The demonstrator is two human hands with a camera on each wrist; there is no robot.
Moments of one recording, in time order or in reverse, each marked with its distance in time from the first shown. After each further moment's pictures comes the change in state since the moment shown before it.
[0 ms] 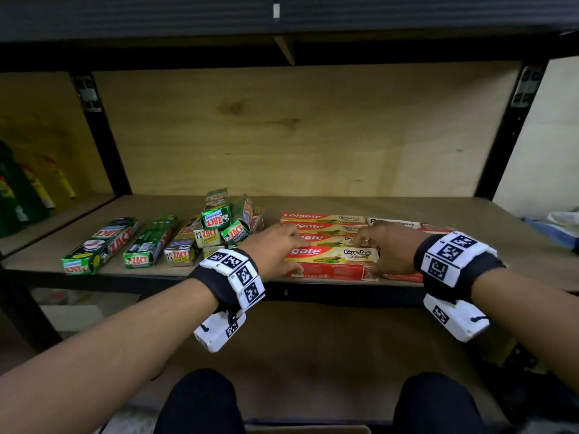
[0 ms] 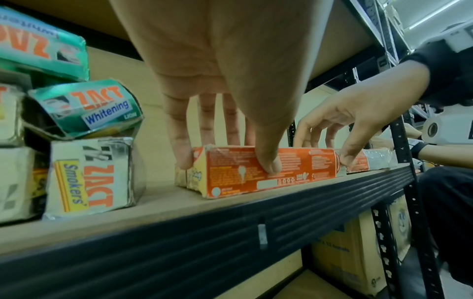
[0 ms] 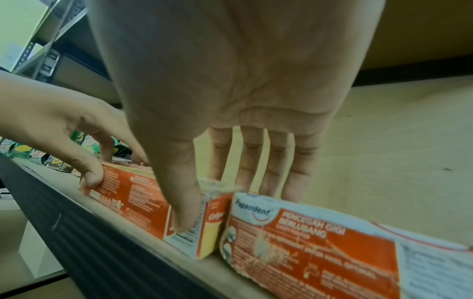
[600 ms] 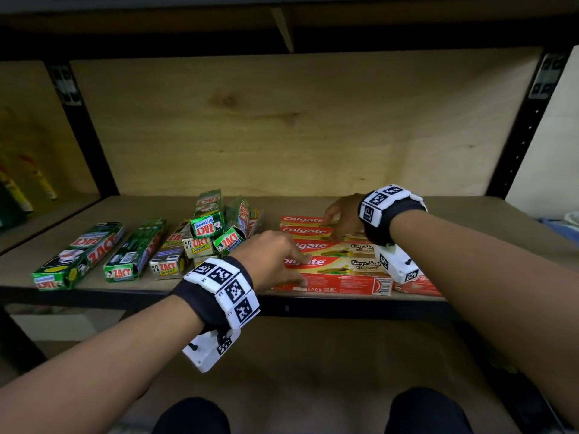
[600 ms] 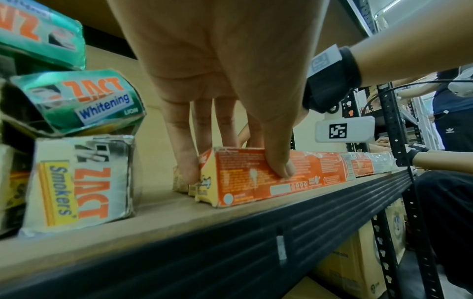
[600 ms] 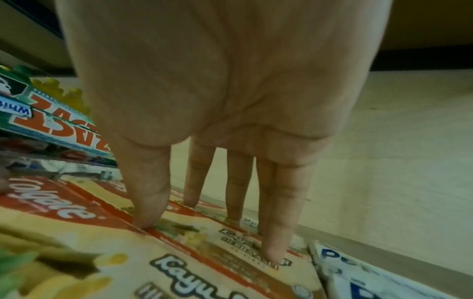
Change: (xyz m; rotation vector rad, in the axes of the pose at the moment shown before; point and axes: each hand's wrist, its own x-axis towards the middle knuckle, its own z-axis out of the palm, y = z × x) left_hand 0.010 -0.013 -0.001 -0.142 -0.020 0.012; right_hand 0.108 -0.033 -0.039 0.012 -0.114 0.007
